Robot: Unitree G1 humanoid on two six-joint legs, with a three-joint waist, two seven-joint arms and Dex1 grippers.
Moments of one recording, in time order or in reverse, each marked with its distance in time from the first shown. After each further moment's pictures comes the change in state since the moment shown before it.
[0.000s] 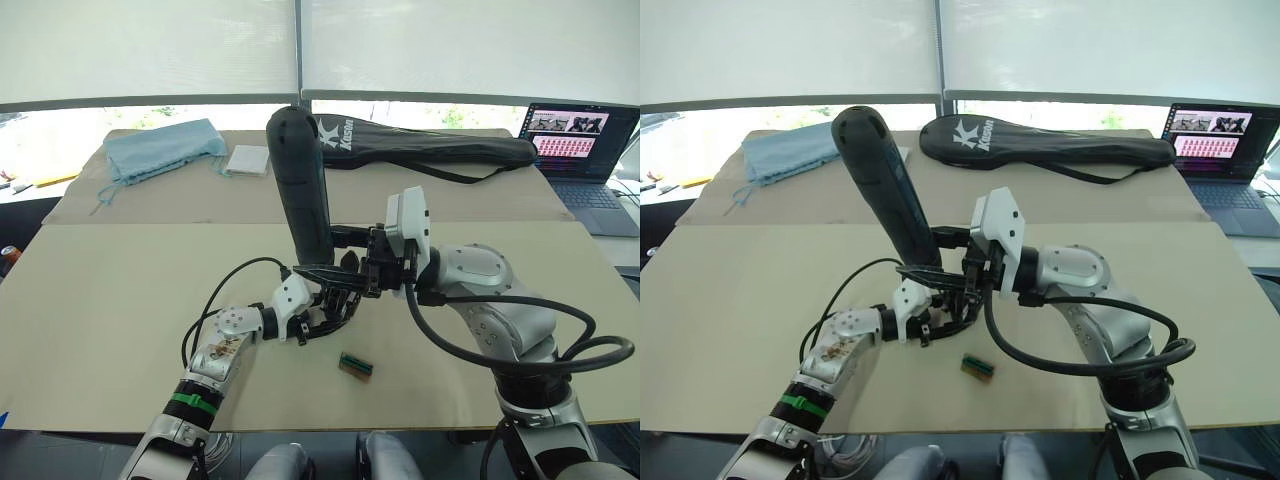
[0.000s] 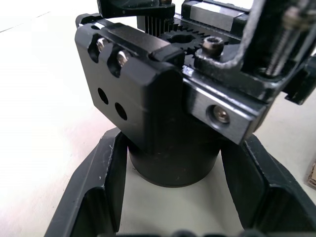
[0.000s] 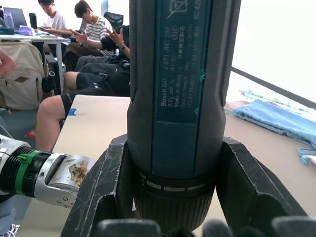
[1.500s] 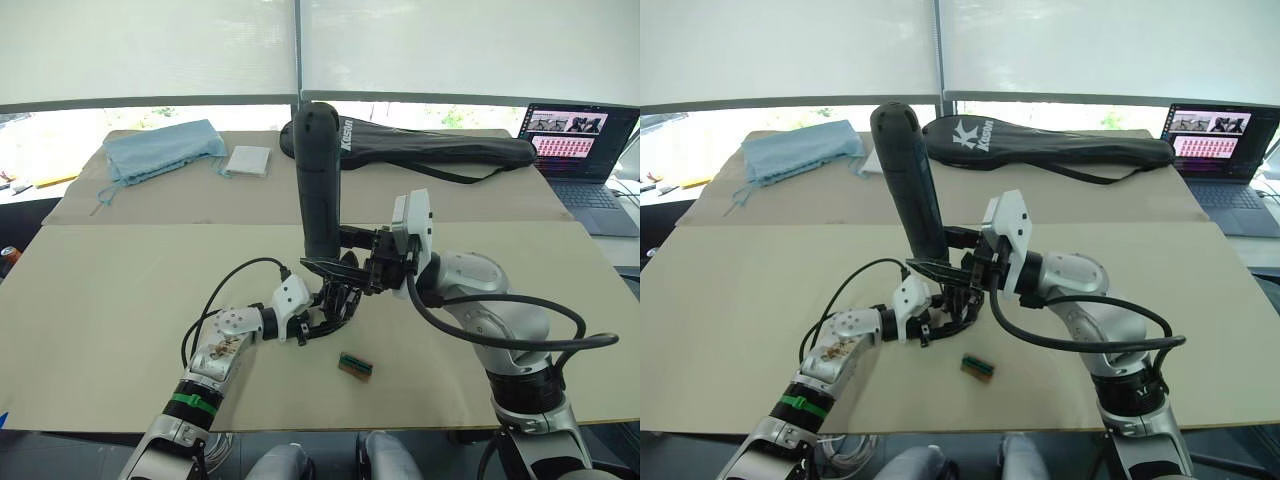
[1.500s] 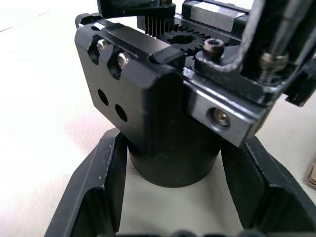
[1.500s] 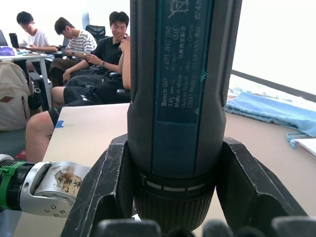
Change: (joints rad) left arm -0.001 0.001 0.000 0.002 0.000 0.002 0.000; right arm 0.050 0.037 -0.027 0.045 0.002 -0.009 -0.051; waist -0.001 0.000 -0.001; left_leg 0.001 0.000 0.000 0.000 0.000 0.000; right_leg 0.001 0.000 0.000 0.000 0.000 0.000
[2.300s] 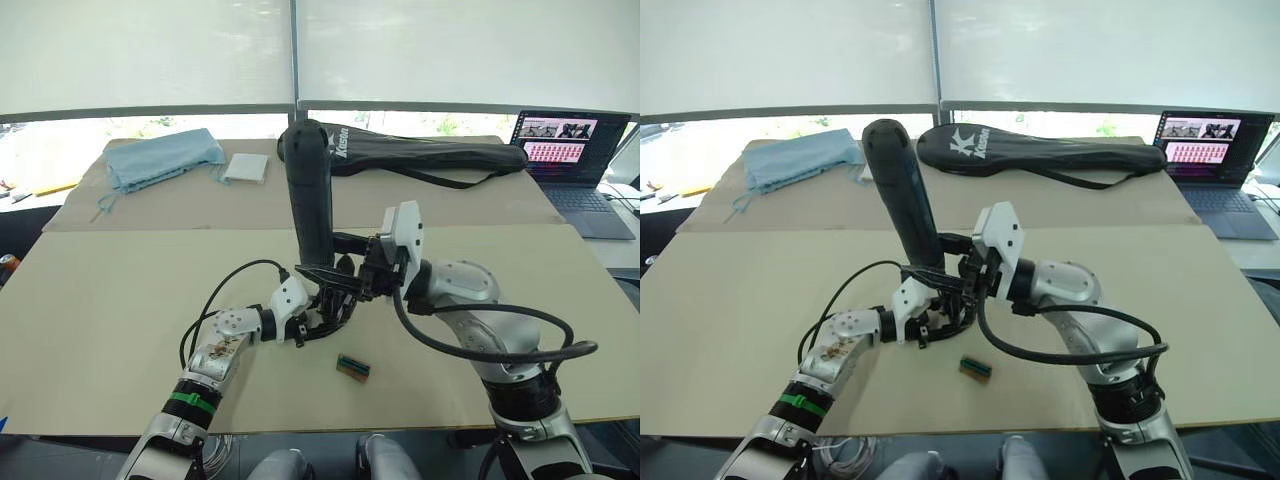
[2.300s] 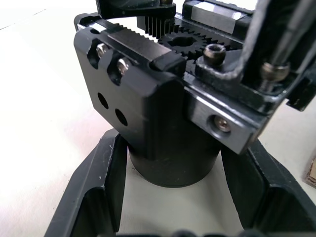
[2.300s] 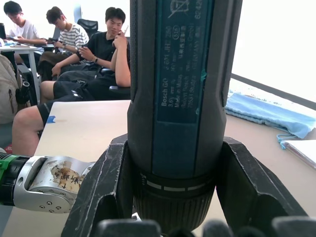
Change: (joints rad) left arm -0.007 0.009 -0.004 0.032 0.003 -0.001 -0.007; right arm 0.037 -0.001 0.062 0.000 -0.043 -0.051 -0.043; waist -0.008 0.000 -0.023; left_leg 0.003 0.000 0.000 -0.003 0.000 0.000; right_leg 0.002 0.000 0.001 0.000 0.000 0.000
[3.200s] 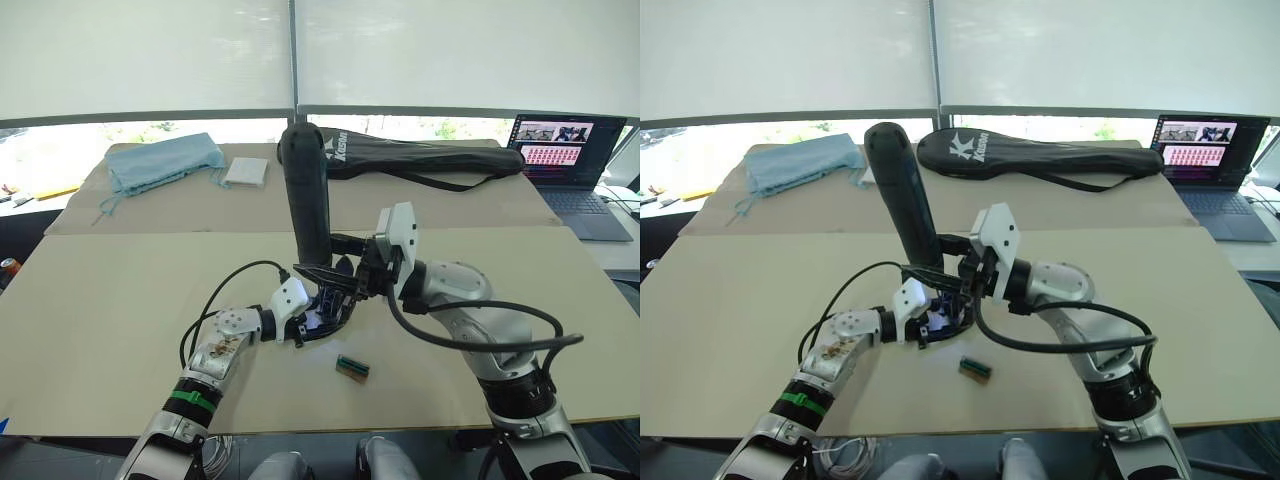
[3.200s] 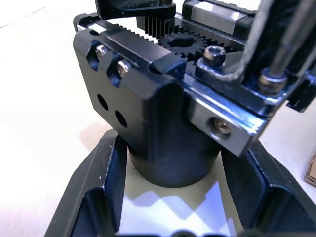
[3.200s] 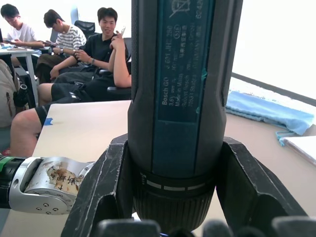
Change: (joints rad) left arm -0.010 0.001 -0.002 0.024 0.000 -0.003 -0.005; right arm -0.041 0.002 0.005 0.042 0.023 0.025 -0.011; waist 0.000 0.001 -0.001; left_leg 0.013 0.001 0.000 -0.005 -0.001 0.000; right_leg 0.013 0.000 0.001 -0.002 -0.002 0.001
